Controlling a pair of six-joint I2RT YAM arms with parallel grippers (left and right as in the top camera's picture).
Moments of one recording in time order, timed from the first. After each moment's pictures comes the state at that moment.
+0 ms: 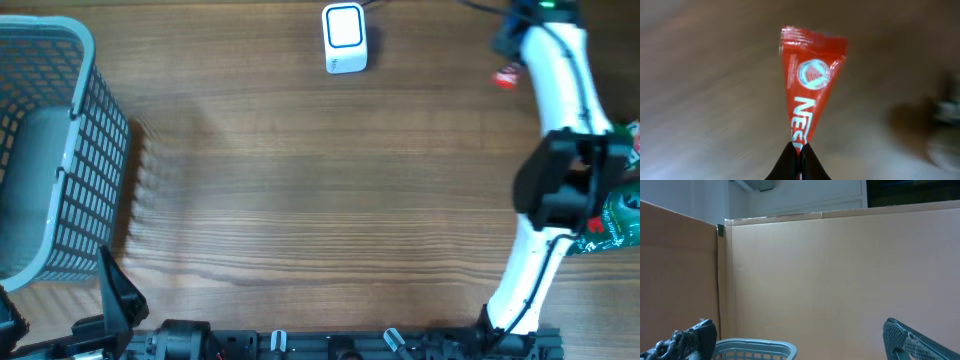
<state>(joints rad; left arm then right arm) -0.09 0.02 0.87 -0.38 -0.26 0.16 -0.12 2.28 2.12 -0.97 0.41 0.44</state>
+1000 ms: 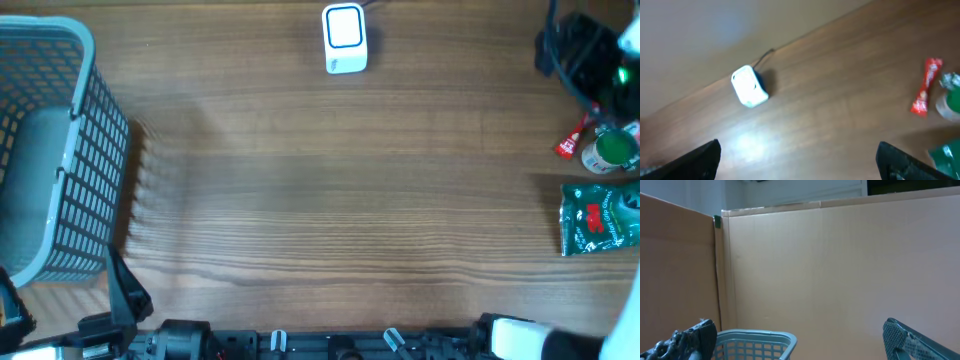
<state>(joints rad) -0.09 0.01 0.87 -0.43 -0.26 0.16 -0.16 1.45 2.04 -1.33 -0.16 0.33</state>
